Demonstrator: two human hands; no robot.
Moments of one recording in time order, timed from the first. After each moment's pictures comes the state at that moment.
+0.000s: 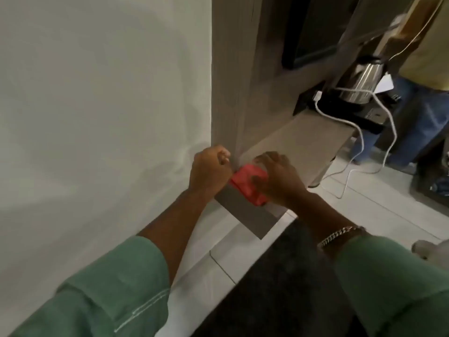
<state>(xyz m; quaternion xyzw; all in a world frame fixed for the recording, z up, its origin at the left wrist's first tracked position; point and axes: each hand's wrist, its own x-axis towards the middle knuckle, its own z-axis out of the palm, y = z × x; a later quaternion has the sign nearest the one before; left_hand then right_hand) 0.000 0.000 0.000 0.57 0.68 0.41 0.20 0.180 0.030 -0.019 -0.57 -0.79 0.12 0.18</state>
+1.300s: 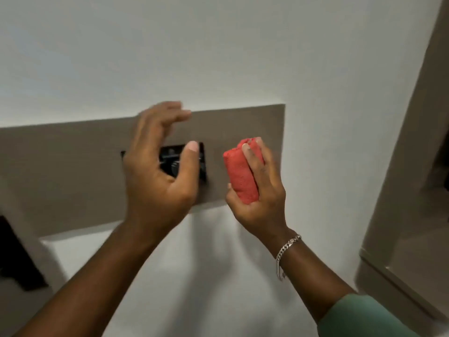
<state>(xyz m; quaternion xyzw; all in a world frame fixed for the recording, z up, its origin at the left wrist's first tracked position) -0.309 -0.454 0.342 0.56 0.47 0.61 -0.31 -0.218 -0.299 0.250 -0.09 -0.73 0.12 0.66</state>
